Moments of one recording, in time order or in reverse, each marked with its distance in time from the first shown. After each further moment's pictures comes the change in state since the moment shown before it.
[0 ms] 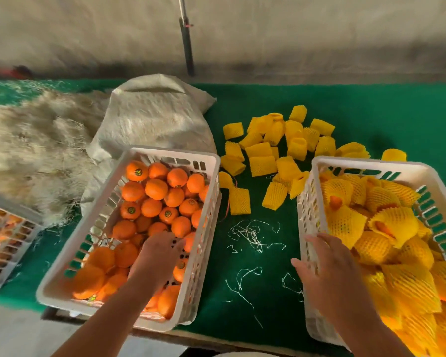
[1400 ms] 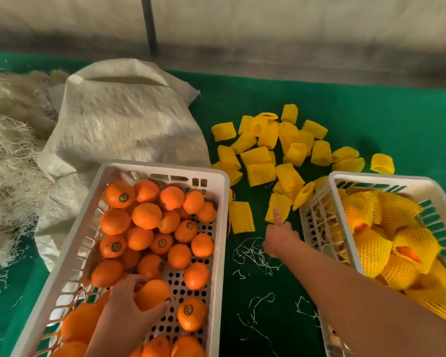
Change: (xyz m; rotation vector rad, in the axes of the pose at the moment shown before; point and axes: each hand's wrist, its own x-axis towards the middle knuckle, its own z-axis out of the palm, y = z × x) left_hand 0.044 -0.098 -0.035 -0.180 -0.141 -0.146; right_hand 0.214 -0.077 0.157 -0.549 -0.651 0.172
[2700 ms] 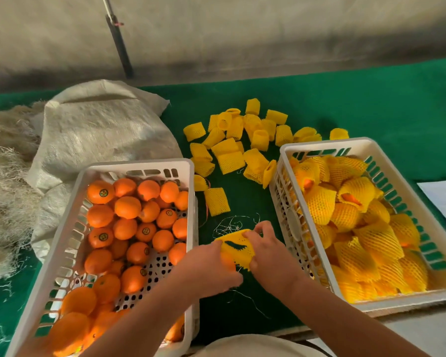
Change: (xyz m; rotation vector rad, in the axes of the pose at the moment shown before) left_hand -0.076 0.197 0.062 0.466 -0.498 0.240; right_hand -0.202 0.044 0.063 0.555 0.434 -0.303
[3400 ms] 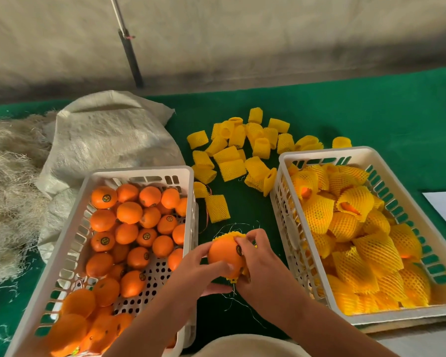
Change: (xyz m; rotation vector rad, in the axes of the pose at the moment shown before) left_hand -0.035 0.008 0.006 -1.174 0.025 -0.009; right_hand -0.036 -0.016 -0.021 0.192 0.035 -0.131
